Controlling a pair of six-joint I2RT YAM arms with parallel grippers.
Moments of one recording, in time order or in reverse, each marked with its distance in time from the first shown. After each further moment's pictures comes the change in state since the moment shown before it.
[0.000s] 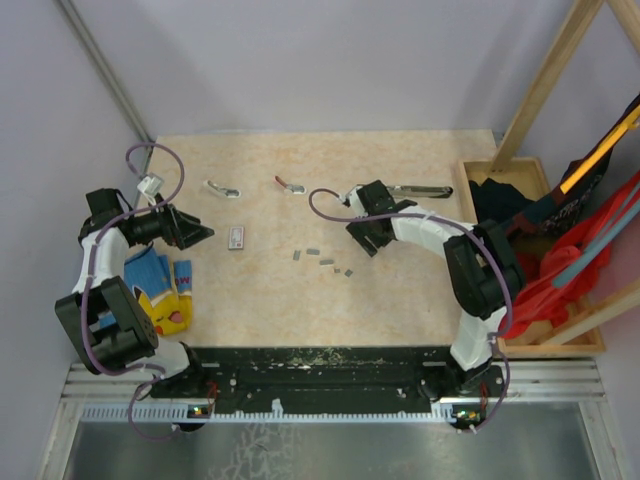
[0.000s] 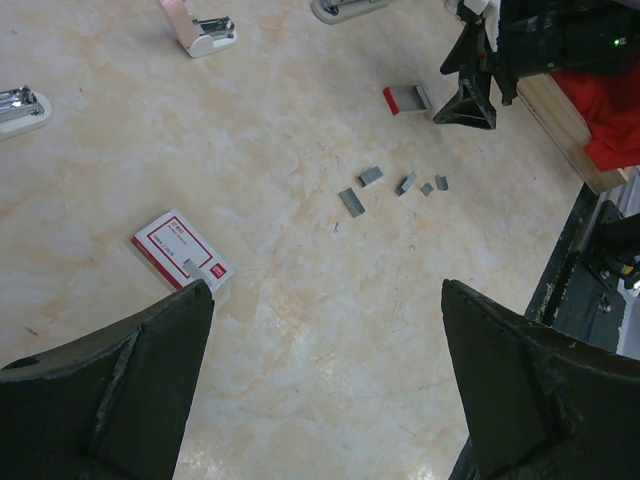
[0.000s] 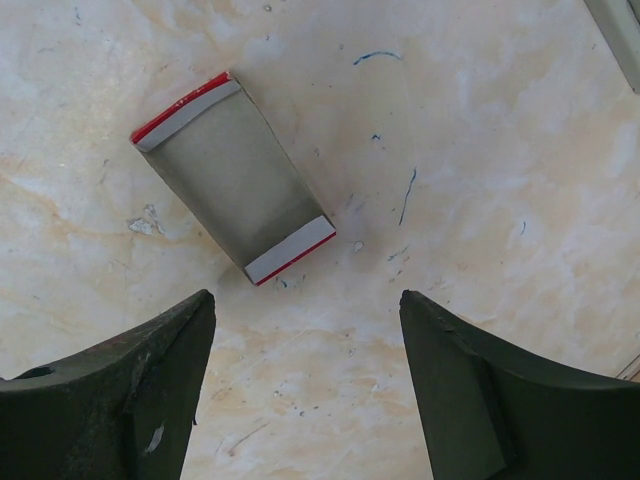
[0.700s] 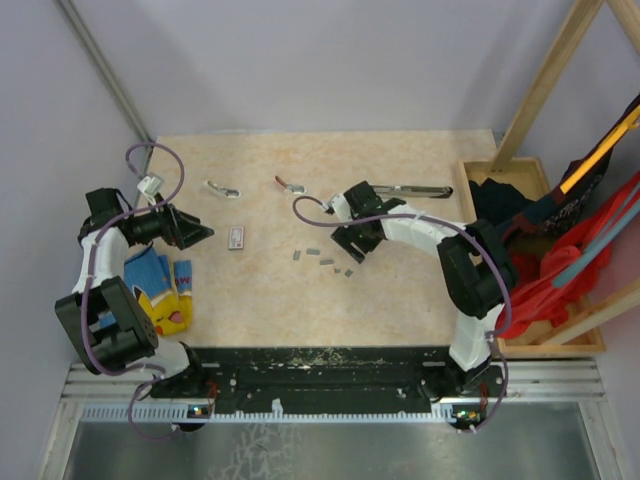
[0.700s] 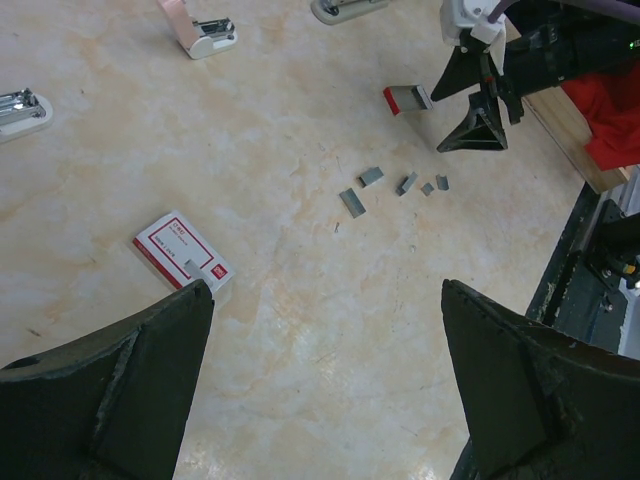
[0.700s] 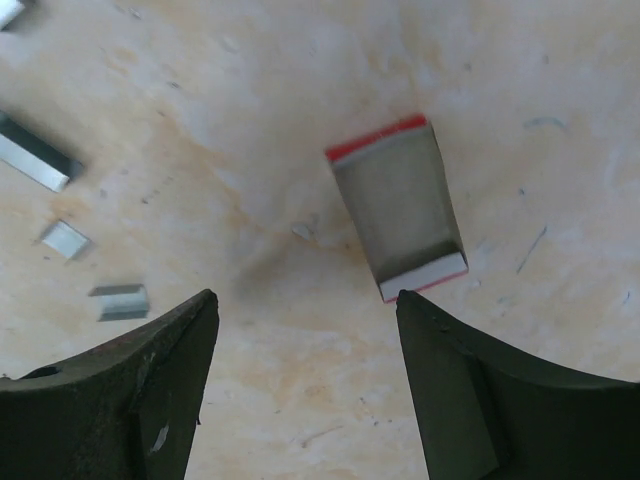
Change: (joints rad) left arm 0.000 0.000 0.005 -0.007 0.000 0.006; right arm 0.077 0.042 0.095 -0.085 -0.179 -0.035
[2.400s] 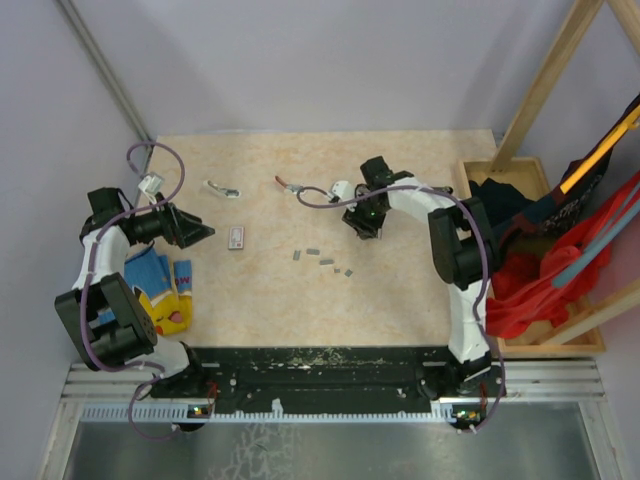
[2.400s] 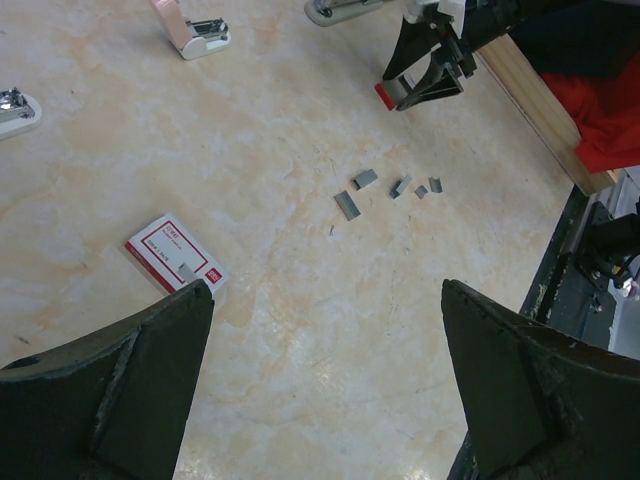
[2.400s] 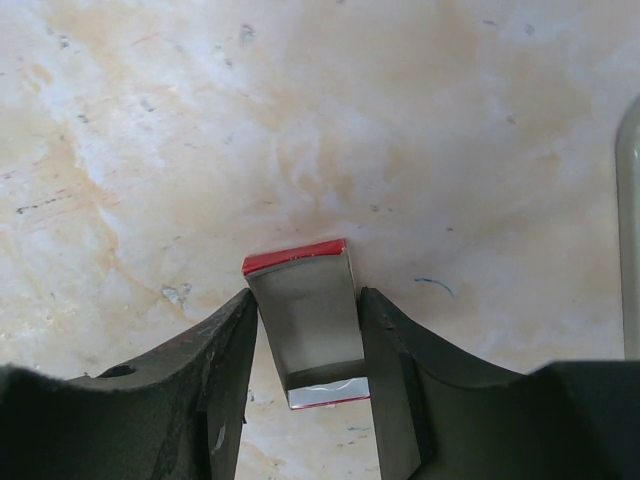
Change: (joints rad) left arm -0.006 0.020 0.001 0.019 0.013 -0.021; right arm -0.186 0.240 0.267 -0.134 -0.301 -0.430
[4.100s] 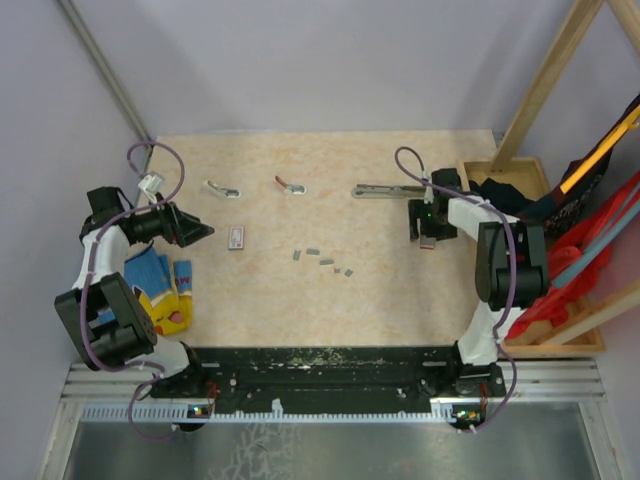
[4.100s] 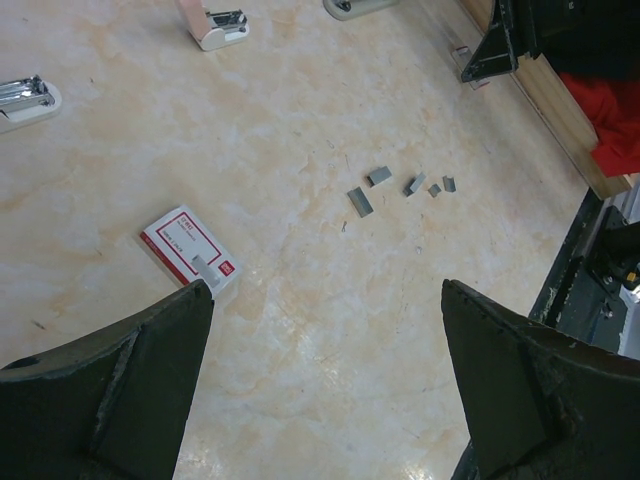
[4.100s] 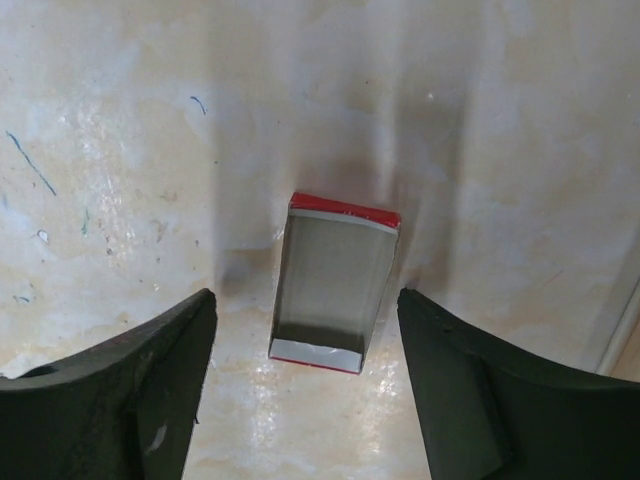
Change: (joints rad) left arm 0.000 0.001 0.003 0.014 -0.038 -0.024; right arm -0.334 -0.289 -0.394 0.189 0.260 0.780
